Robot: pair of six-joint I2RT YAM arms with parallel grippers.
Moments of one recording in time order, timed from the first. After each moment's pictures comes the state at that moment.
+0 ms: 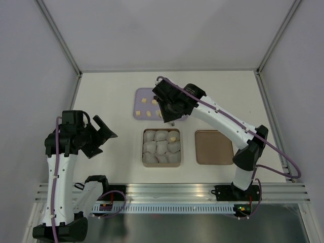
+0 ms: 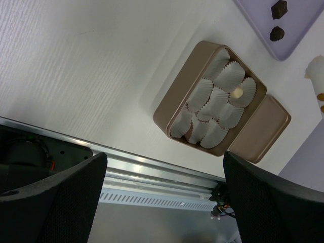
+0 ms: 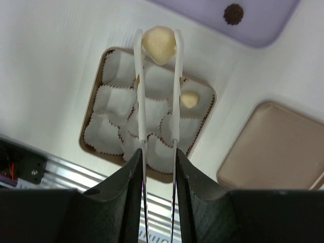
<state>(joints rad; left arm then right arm) 0.04 0.83 1.14 -1.33 0.19 -0.71 0.88 1.83 1.98 -1.20 0.21 0.51</state>
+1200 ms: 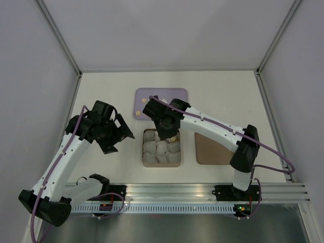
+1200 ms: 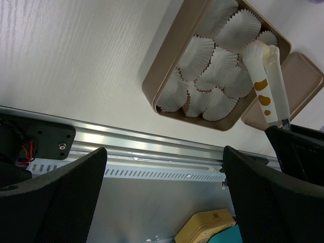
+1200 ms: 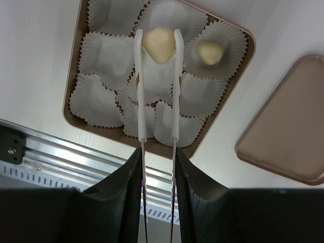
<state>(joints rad) -0.38 1.04 1.16 -1.28 0.08 -0.96 1.03 1.83 1.81 -1.22 0.19 0.64</state>
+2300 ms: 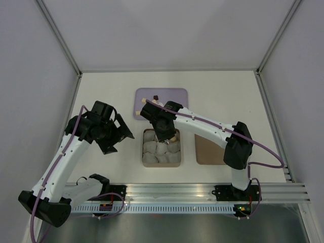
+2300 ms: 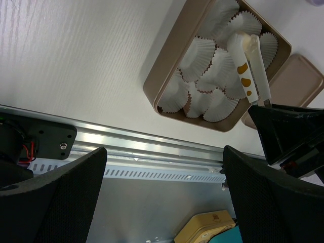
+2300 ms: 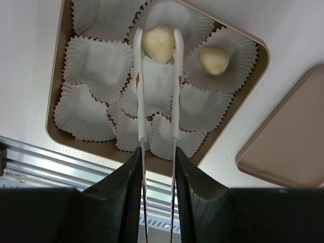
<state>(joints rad) -0.38 1.03 1.16 -1.29 0.07 -0.96 1.01 1.92 1.78 -1.16 0.18 0.61</state>
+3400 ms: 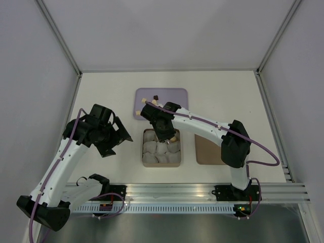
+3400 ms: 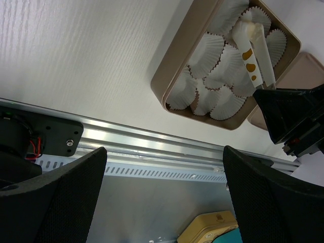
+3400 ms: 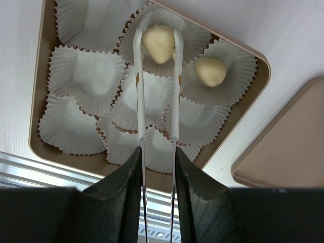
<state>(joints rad) -0.38 0.98 1.14 -1.31 0.06 -0.96 0.99 1.95 1.74 -1.11 0.18 0.57</state>
